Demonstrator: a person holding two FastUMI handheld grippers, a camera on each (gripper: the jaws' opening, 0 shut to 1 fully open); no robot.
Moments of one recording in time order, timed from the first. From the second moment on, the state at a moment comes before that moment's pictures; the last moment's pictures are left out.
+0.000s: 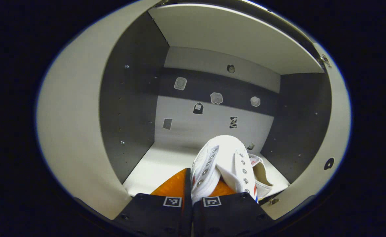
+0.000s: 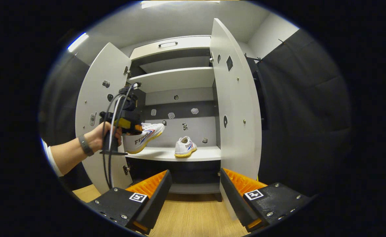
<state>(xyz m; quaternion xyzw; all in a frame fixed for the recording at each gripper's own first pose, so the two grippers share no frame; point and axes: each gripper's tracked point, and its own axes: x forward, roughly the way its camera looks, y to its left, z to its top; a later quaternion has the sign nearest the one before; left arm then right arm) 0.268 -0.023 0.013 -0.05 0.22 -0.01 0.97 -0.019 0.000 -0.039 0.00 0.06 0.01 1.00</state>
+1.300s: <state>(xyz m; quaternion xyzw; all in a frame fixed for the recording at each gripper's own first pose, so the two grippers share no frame) 0.256 -0.022 -0.013 -0.03 0.31 0.01 0.95 -0.016 0.002 -0.051 -0.01 0.07 0.01 1.00</state>
